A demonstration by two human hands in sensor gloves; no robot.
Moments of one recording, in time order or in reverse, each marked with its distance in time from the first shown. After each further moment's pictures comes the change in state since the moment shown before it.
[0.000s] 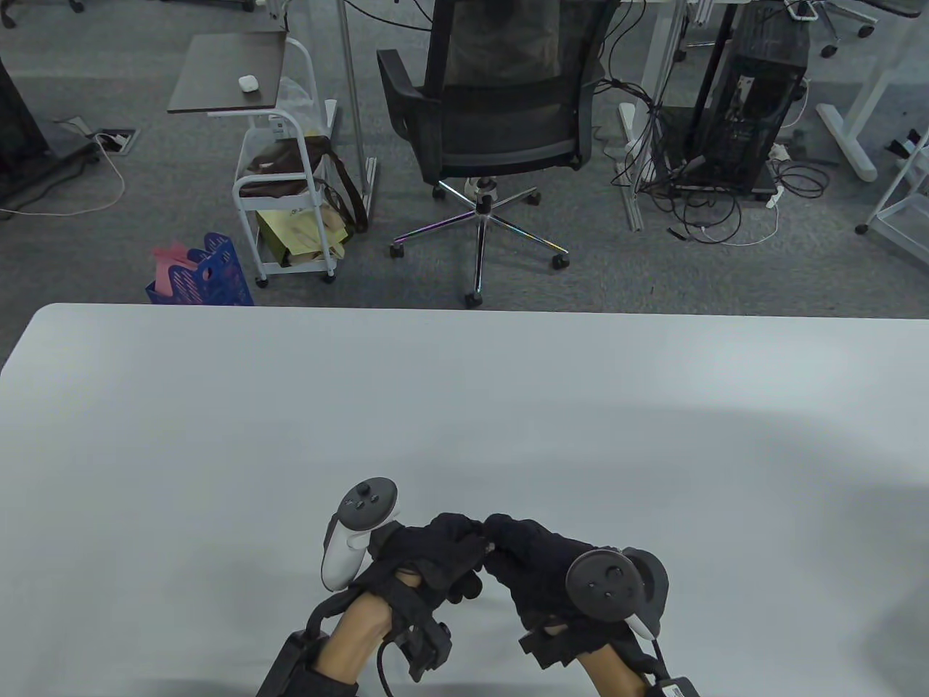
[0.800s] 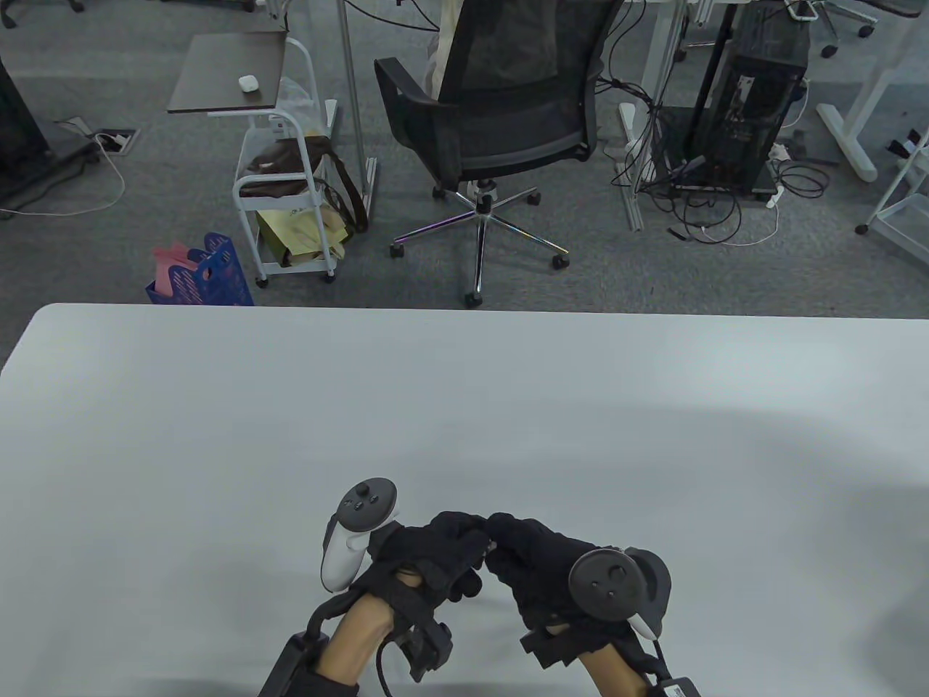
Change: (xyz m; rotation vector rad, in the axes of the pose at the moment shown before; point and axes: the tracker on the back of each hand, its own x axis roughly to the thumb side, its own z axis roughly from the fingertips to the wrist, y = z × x) left_hand 0.004 0.001 0.002 0.035 -0.003 -0.046; right_hand 0.000 -0.001 0.000 -0.002 0.004 -0.011
